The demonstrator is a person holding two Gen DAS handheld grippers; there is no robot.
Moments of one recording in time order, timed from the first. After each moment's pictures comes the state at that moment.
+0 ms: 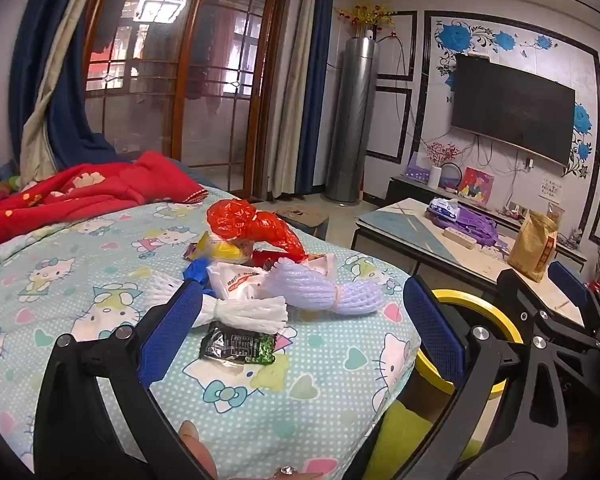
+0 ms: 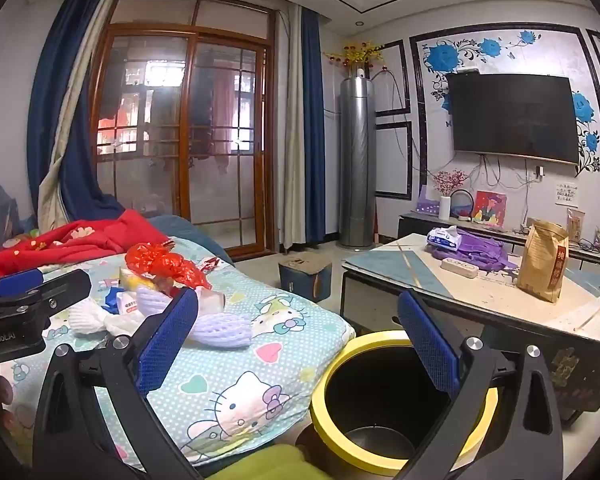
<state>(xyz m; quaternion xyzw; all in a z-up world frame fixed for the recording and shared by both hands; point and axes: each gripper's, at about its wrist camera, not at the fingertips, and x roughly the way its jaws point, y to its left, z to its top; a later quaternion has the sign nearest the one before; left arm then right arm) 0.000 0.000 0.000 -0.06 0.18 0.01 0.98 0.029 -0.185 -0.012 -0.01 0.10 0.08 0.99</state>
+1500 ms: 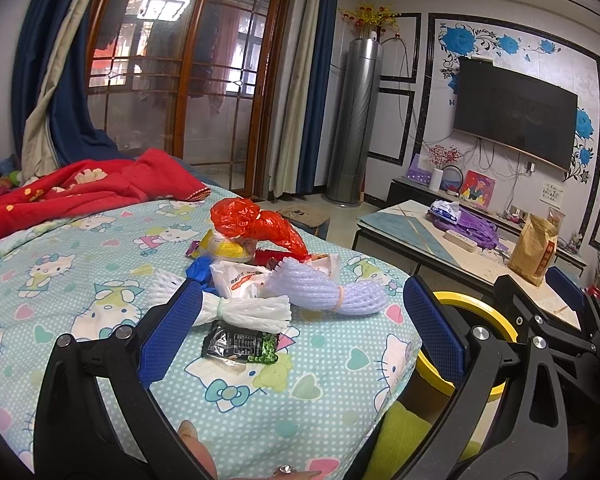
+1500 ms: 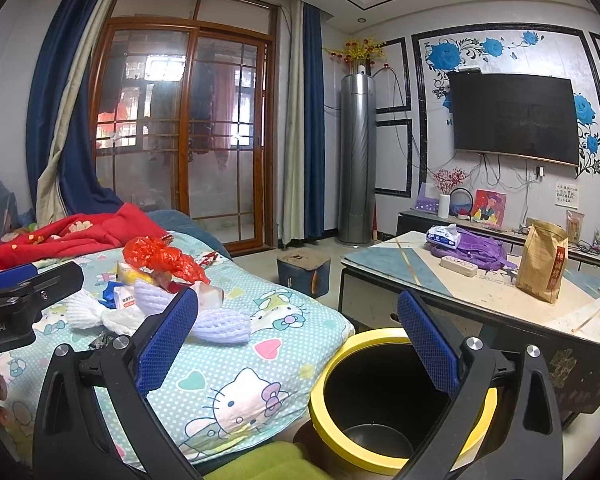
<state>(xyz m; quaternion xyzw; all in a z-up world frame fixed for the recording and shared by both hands) 0.000 0.006 0.000 -0.07 0.18 0.01 0.98 0.032 -0.180 -0.019 -0.02 0.10 0.08 0.99</state>
